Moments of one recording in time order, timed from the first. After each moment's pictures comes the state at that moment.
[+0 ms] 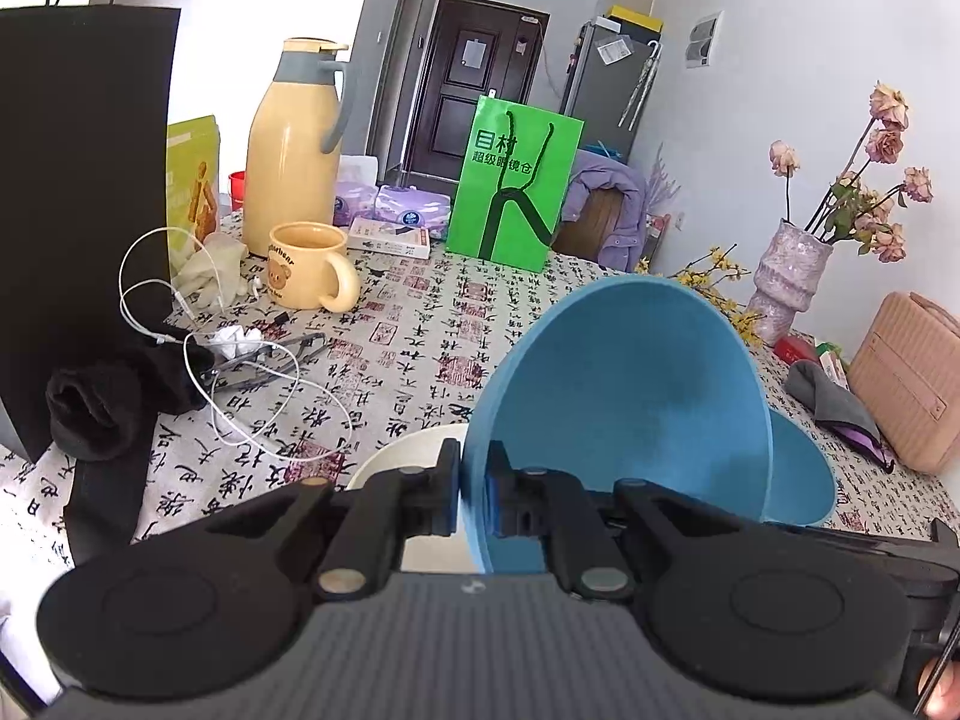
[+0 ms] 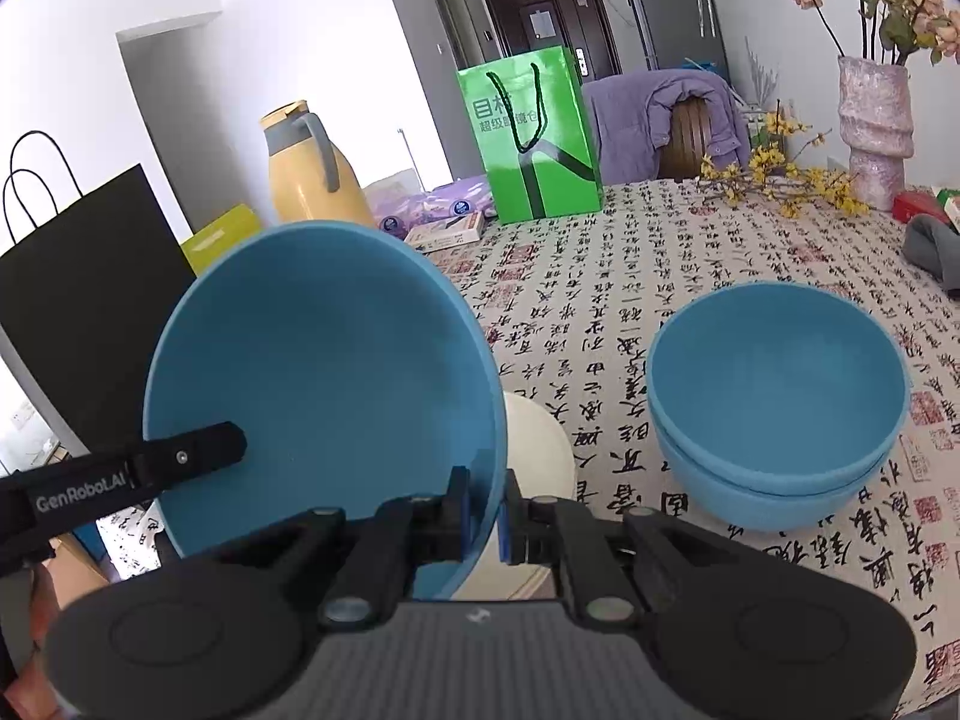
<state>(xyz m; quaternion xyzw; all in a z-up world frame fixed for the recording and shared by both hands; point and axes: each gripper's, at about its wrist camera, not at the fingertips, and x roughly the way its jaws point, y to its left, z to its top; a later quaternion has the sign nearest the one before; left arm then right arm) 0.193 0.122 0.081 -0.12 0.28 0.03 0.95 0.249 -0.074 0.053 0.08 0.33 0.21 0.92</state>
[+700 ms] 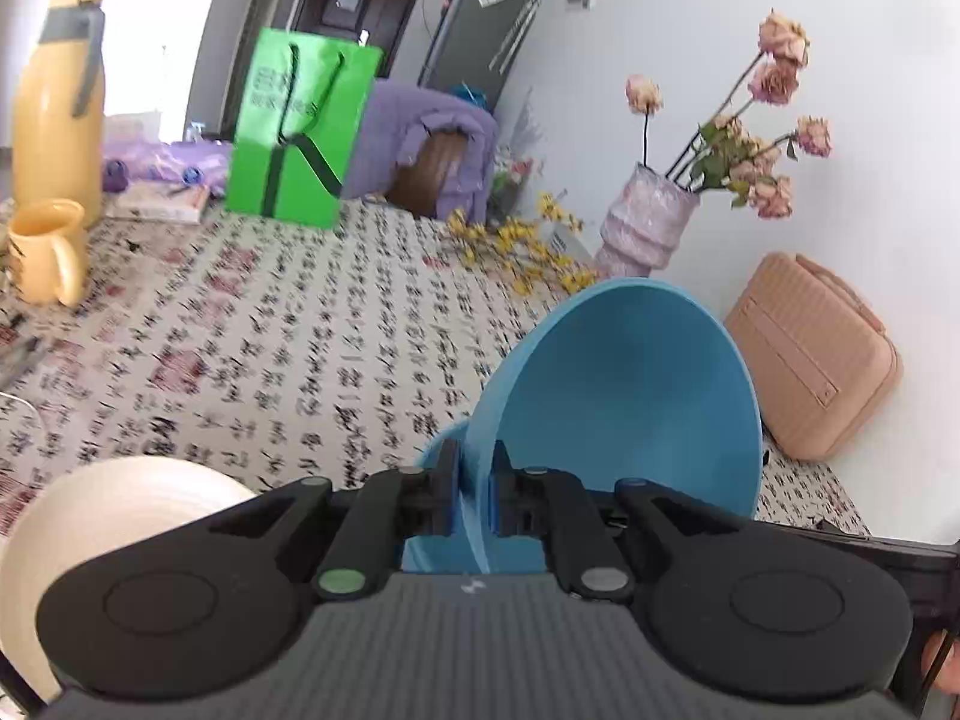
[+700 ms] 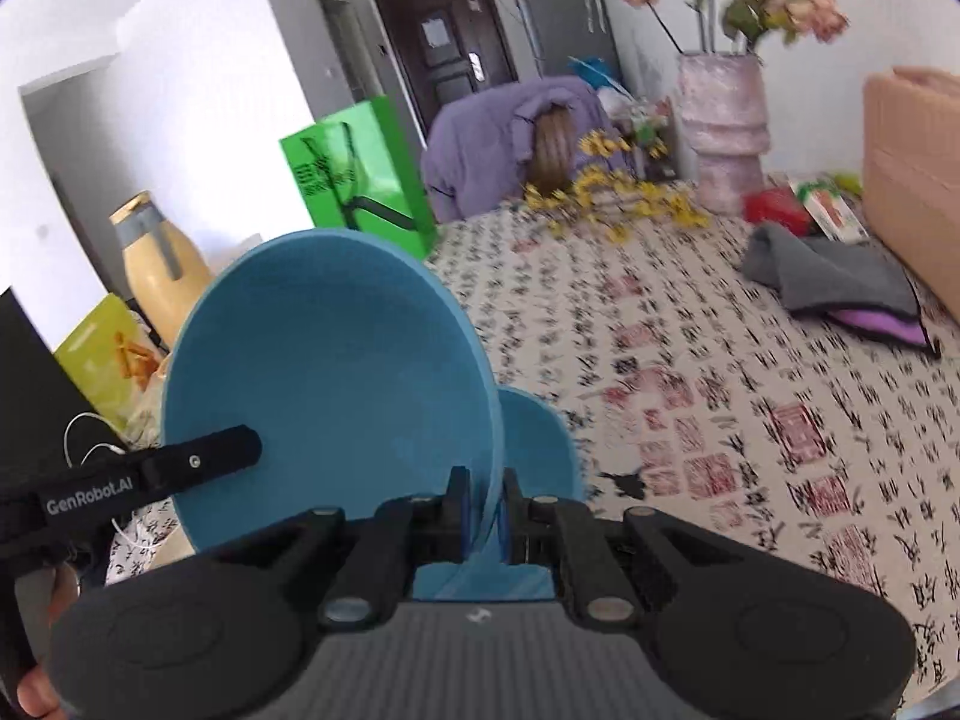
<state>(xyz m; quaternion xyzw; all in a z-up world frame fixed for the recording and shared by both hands) 0.312 -0.011 0.081 -0.14 0.32 -0.12 0.93 0.310 -0.237 0.082 0.12 0.36 0.11 0.92</state>
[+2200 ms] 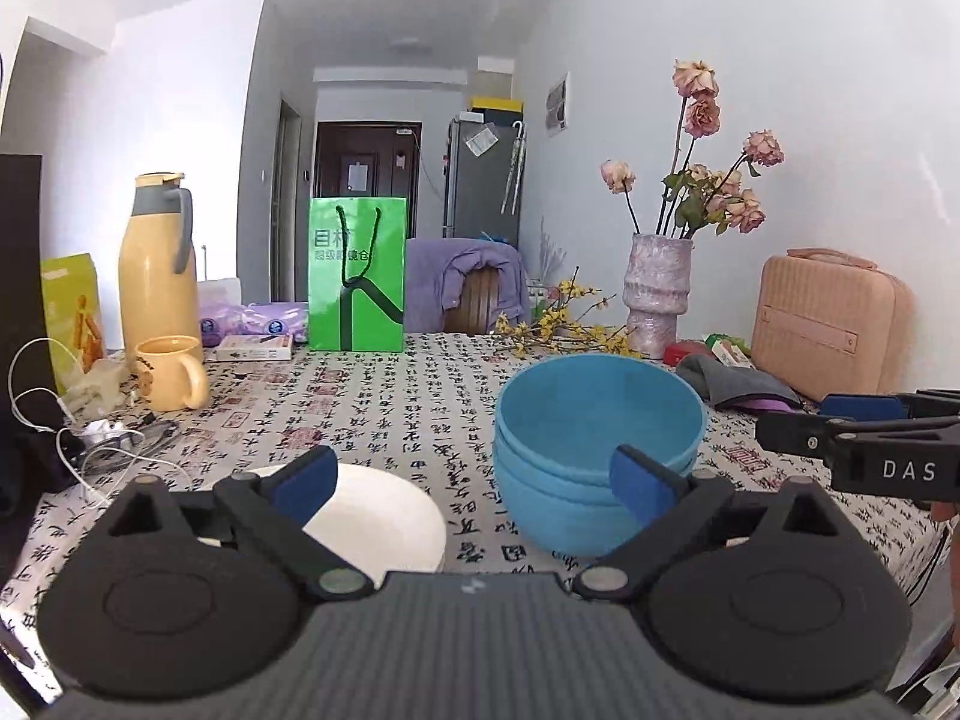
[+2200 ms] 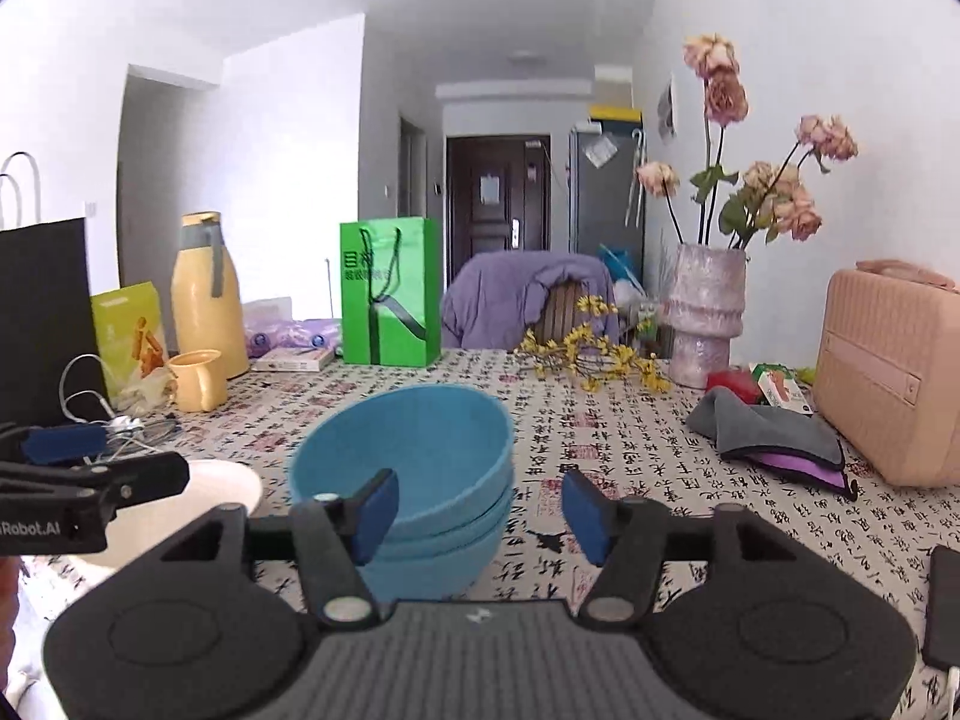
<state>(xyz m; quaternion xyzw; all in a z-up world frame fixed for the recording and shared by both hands) 0.142 -0.009 0.039 -0.02 0.14 -0.04 0.99 0.178 -0.241 0.049 -0.02 0.15 0.12 0.98</state>
